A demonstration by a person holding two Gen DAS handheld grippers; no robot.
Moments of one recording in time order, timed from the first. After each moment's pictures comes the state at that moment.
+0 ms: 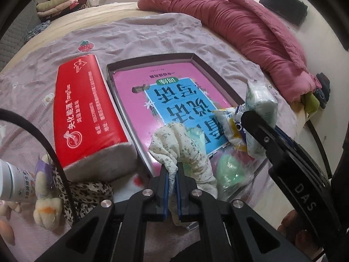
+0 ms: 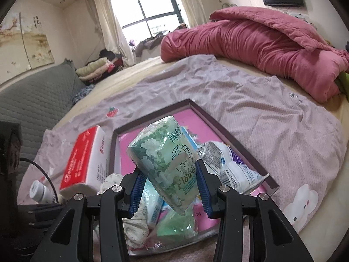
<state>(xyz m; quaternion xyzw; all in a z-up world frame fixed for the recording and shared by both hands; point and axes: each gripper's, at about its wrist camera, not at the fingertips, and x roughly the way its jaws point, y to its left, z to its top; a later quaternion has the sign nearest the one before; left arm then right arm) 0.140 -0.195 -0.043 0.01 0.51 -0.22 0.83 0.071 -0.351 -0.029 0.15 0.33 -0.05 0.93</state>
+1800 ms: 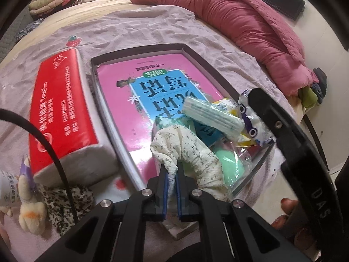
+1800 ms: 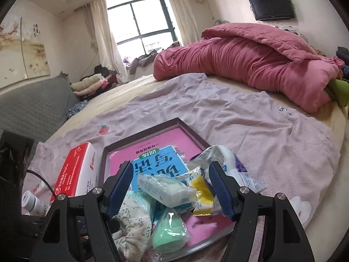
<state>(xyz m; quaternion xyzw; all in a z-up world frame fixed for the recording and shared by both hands) 0.146 -0.215 -0.058 0.01 0.53 -0.24 0.82 0.067 -0.362 -0.026 0.14 0.27 -0.09 0.95</state>
